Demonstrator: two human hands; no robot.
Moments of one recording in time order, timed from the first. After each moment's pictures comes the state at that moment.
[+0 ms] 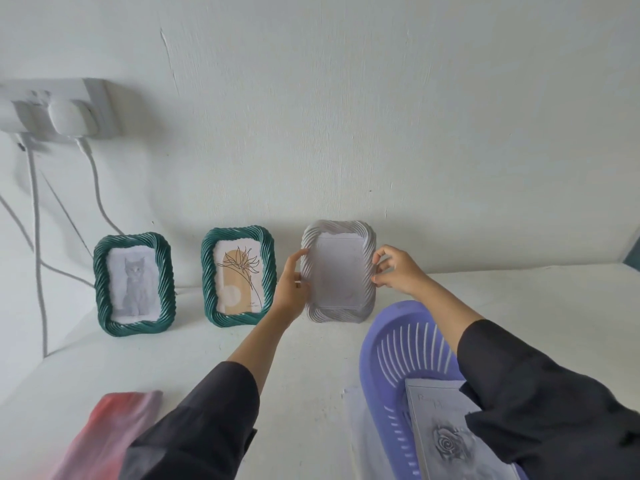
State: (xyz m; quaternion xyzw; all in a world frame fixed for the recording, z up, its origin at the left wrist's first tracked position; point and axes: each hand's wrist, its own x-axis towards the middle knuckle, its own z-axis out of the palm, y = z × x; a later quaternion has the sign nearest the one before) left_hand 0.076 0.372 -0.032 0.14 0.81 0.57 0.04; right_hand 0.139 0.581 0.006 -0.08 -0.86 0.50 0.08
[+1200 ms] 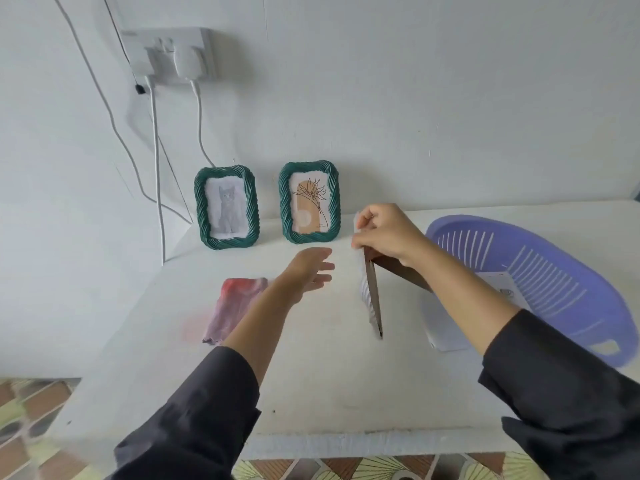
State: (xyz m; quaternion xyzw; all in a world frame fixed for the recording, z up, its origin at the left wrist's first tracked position) left_hand 0.215 0.216 -0.005 0.04 0.77 0.59 0.25; right_hand 0.270 0.359 0.054 -0.08 -0.86 0.49 0.10
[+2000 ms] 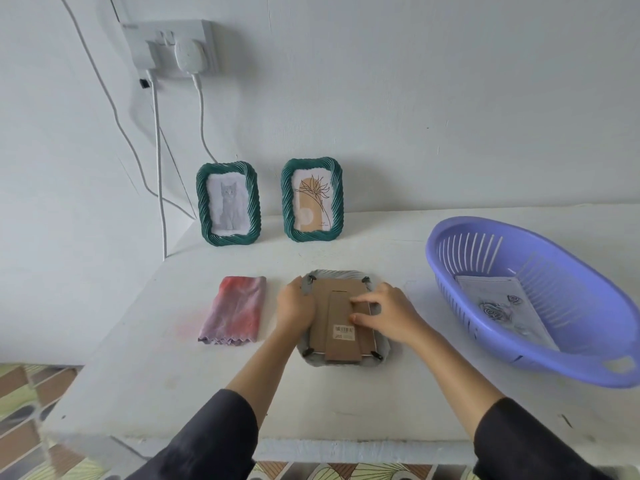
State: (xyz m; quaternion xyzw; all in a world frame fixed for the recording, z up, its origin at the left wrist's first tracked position) left_hand 0.233 0.209 -0.071 0.02 0.89 0.45 0.03; right_hand 0.299 0.373 -0.065 -0.05 -0.95 0.31 -0.02
